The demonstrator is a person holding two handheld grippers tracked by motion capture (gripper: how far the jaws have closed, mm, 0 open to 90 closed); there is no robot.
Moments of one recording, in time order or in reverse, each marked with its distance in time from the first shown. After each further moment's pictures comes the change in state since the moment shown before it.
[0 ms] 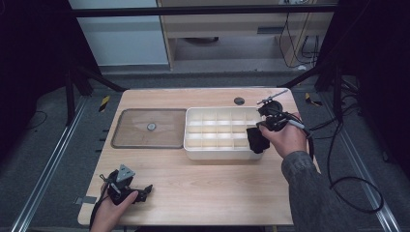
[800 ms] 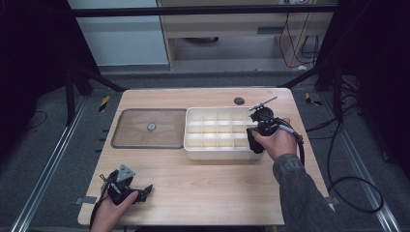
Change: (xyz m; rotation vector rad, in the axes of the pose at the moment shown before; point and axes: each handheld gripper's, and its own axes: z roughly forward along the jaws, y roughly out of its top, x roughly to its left) left arm 0.000 0.000 0.000 -0.001 0.000 0.000; right arm 0.009 -0.006 0.033 0.037 0.021 -0.005
